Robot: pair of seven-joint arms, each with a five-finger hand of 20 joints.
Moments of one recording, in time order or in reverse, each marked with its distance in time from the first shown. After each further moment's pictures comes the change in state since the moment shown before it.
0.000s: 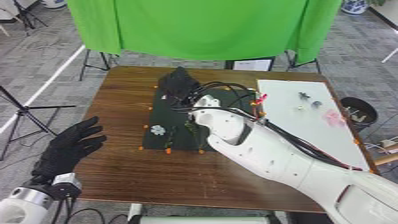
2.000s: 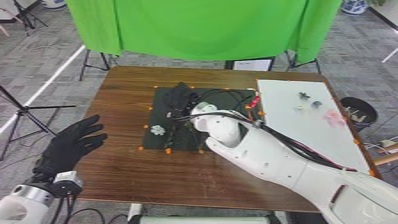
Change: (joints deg) left arm -0.9 0.9 0.6 0.5 0.0 0.2 0.4; right arm -0.6 -0.4 0.6 1.6 -4.2 -14.3 -2.6
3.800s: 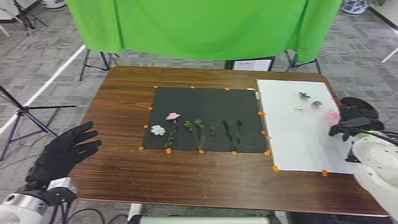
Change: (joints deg) left arm 3.1 -2.3 -2.5 -0.4 0.1 -0.3 -0.7; right arm -48.6 40.6 51.7 -19.7 13.9 -1.5 24.2
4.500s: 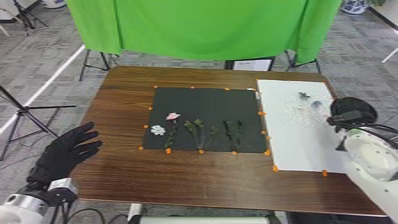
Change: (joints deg) left arm 0.1 0.0 0.2 -0.1 0.0 0.1 0.1; right arm 8.6 -0.7 -10.0 7.6 -2.2 15.4 -4.3
